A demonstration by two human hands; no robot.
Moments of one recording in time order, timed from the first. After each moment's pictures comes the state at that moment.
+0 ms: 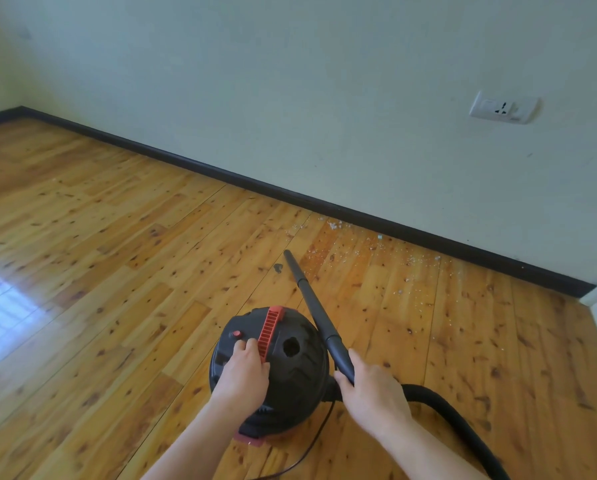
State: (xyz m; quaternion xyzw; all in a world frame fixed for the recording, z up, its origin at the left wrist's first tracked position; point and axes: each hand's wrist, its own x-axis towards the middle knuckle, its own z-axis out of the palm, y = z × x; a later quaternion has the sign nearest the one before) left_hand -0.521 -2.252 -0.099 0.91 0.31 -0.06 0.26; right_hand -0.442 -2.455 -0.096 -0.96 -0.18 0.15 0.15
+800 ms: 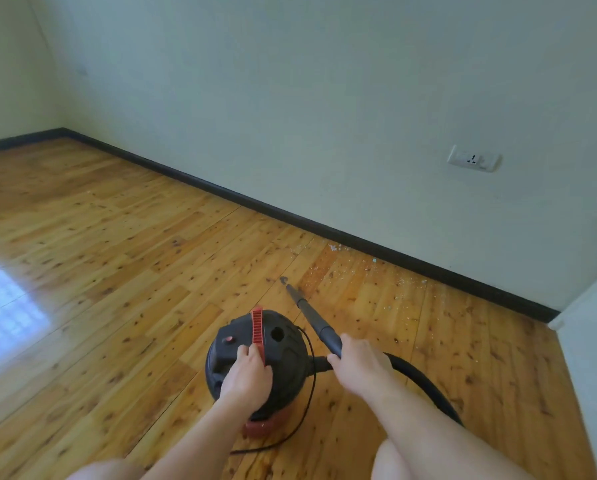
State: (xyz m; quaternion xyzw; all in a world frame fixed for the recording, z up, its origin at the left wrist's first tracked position) left_hand -0.612 -2.287 -0.065 0.89 0.34 -0.04 0.30; right_hand -0.508 -2.461 -0.005 -0.96 -0.21 0.14 0.08
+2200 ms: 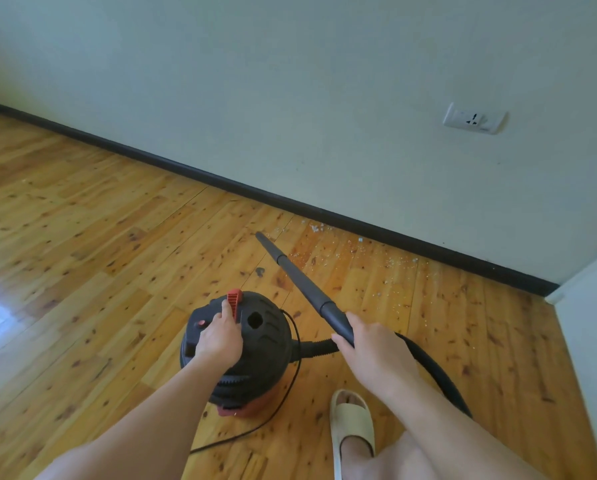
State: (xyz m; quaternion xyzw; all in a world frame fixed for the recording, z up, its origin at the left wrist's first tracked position) left_hand -0.452 -2.214 -0.093 0.90 0.36 -0.07 0.23; right_hand -0.391 -2.471 -0.005 -0.96 -0.24 0.06 0.11
